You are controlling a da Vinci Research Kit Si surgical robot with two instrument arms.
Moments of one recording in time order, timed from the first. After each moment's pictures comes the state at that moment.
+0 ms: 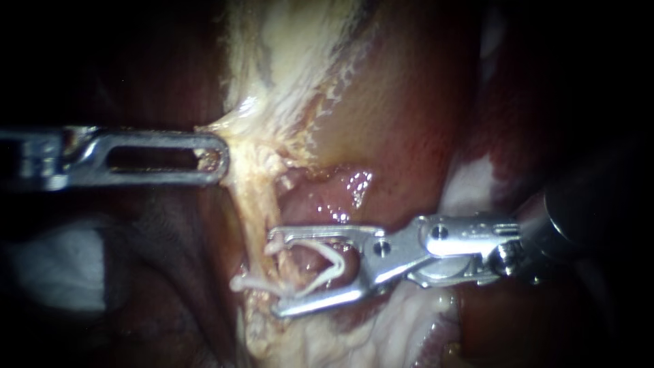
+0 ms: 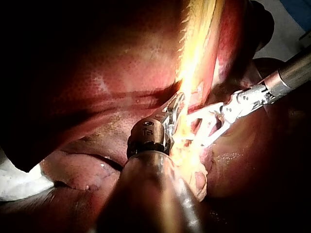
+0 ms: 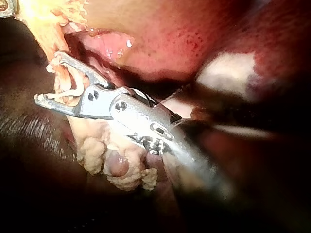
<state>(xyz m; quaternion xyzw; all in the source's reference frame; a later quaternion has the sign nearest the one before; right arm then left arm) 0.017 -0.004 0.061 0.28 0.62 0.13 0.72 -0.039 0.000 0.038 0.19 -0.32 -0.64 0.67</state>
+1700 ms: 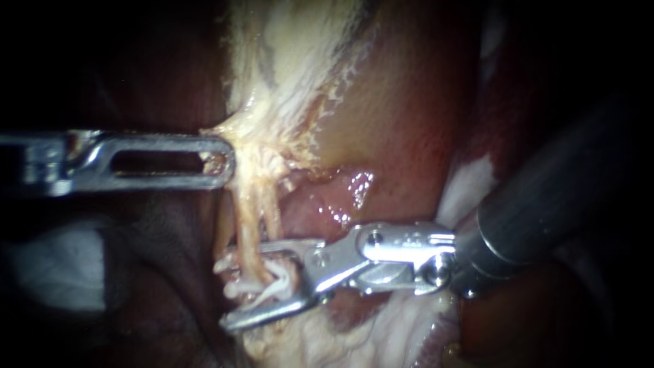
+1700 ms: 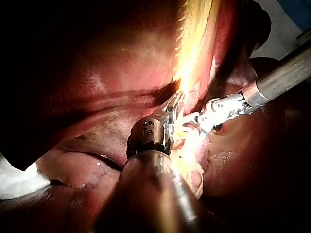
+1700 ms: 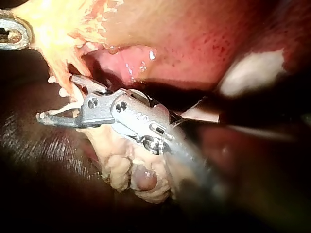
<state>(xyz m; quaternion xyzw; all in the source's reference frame) 0.023 -0.006 0.062 0.34 0.61 0.12 0.70 -0.040 0.000 0.037 0.19 -0.32 -0.65 0.67</state>
